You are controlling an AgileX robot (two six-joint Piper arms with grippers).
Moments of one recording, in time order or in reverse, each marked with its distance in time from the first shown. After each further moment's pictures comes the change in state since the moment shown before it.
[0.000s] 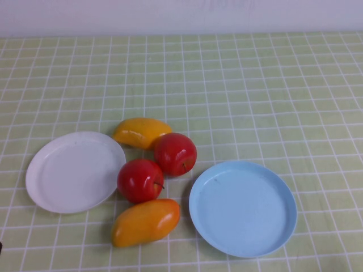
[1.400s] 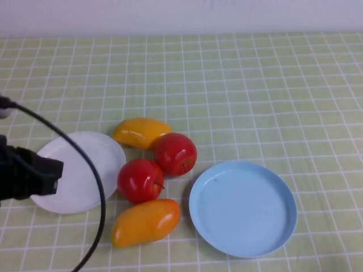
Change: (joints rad) right arm 0.000 0.000 0.000 0.000 0.000 0.000; left arm 0.000 0.952 -0.839 -0.413 0.591 0.550
